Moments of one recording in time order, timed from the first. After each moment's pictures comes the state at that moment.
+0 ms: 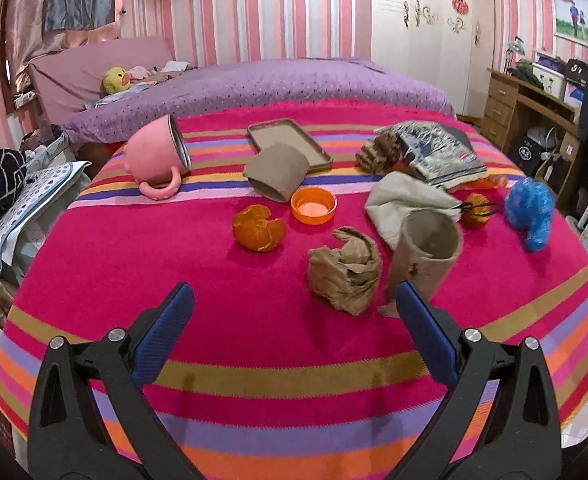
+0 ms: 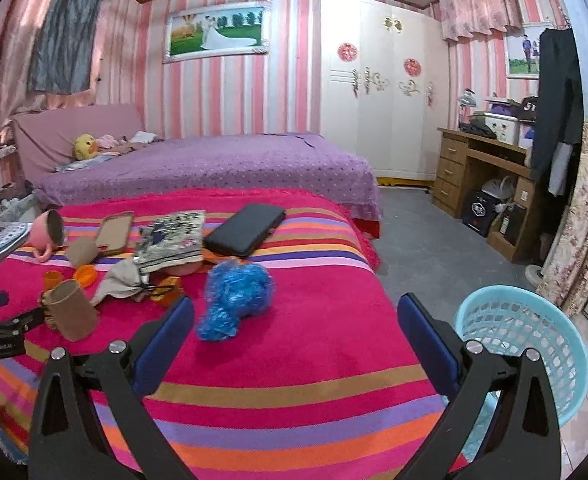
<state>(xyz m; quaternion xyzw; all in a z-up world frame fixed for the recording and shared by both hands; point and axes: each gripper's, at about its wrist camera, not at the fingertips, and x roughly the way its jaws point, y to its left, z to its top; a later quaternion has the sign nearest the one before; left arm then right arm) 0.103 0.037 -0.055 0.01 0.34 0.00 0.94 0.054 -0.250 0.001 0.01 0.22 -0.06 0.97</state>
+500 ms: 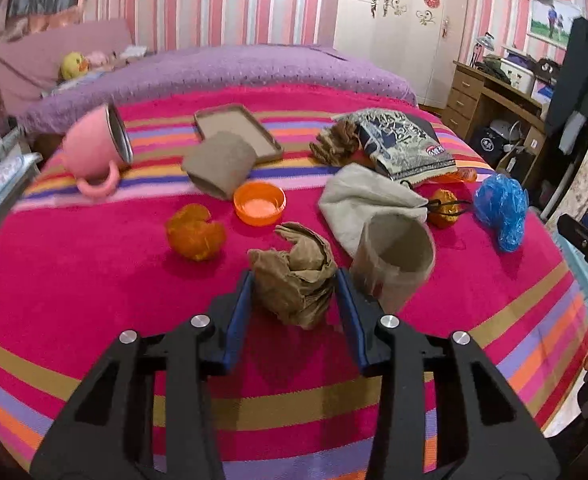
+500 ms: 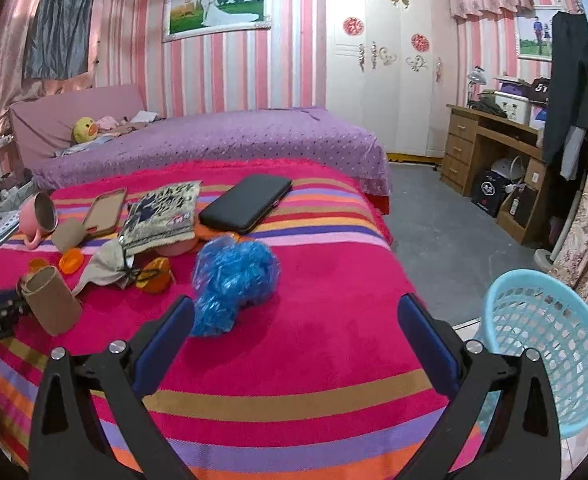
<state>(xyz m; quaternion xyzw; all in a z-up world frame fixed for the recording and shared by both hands) 0.123 0.022 -0.057 0.00 0.36 -0.07 0.93 0.089 -0.247 -0.024 0.02 0.26 -0.04 0.96</state>
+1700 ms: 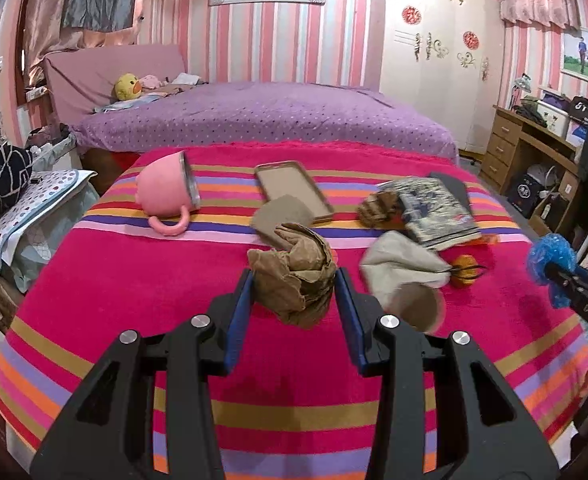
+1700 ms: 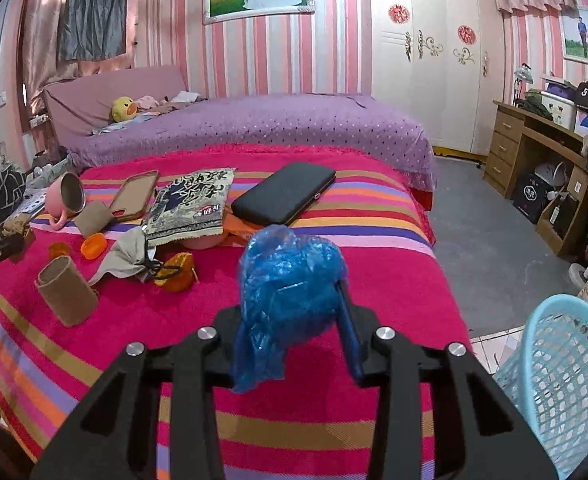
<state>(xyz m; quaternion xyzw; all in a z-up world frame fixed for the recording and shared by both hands) 0.099 0.036 -0.015 -0.03 0.29 0.01 0.96 0.117 -0.251 -0.023 0.00 0.29 0.04 0.96</state>
